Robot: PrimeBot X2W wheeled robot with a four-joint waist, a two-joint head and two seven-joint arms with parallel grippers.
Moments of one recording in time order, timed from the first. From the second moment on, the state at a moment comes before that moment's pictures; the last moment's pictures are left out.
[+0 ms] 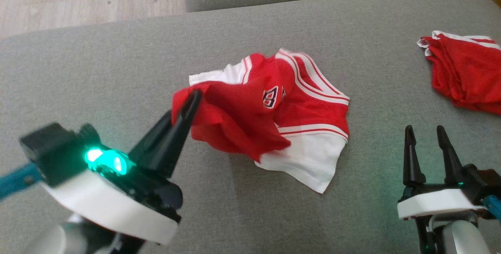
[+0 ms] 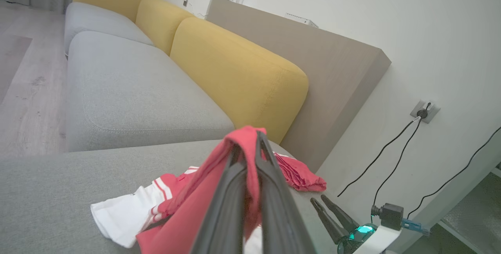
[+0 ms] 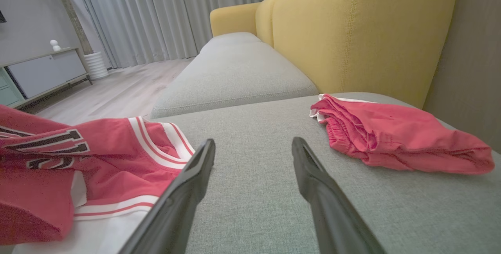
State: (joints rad) left arm -0.20 0.56 -0.54 -0.69 -0.92 0.25 0.28; right arm -0.02 -0.04 -0.07 0.23 0.14 0.12 -0.25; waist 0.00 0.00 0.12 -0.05
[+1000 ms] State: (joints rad) left arm -0.77 0.67 -0.49 0.44 -0.60 0.18 0.16; right arm -0.11 -0.04 -0.01 0.24 0.15 0.12 -0.25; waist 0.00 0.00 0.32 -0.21
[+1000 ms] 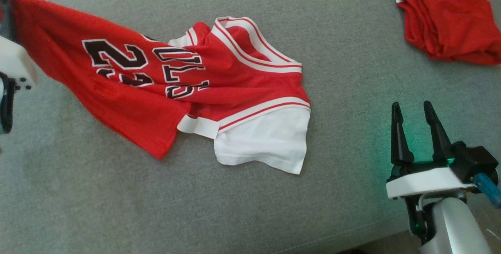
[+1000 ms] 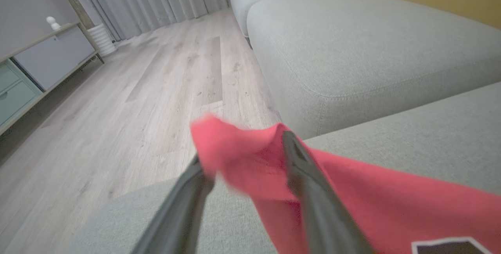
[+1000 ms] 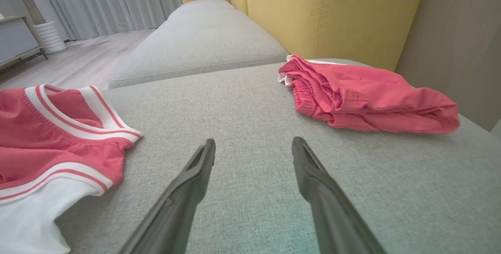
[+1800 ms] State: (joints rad) left arm -0.34 0.45 -0.76 0.12 -0.56 0.24 0.01; right arm -0.07 -0.04 -0.05 0.24 0.12 0.12 -0.25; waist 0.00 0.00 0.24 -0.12
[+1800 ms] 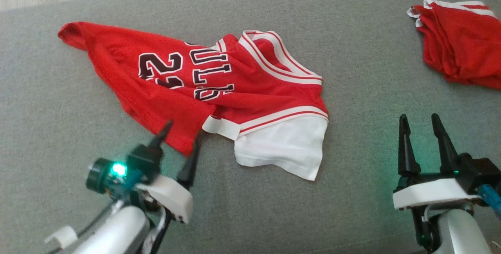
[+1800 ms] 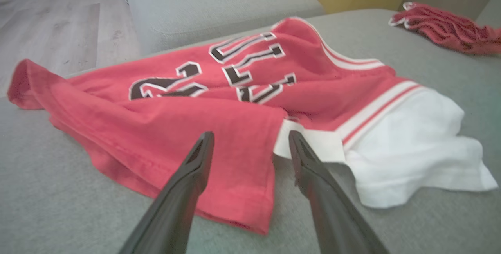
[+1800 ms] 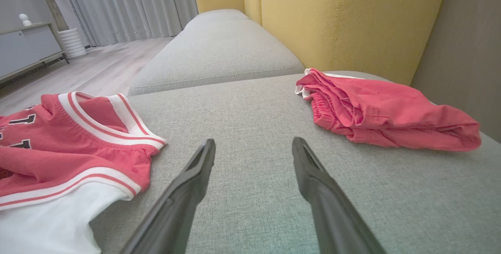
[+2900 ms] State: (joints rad) left arm -0.16 0.58 -0.74 0.11 -0.63 0.32 0.06; right arm -0.03 -0.04 -0.08 0.24 0.11 0.12 -0.25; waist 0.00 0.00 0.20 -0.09
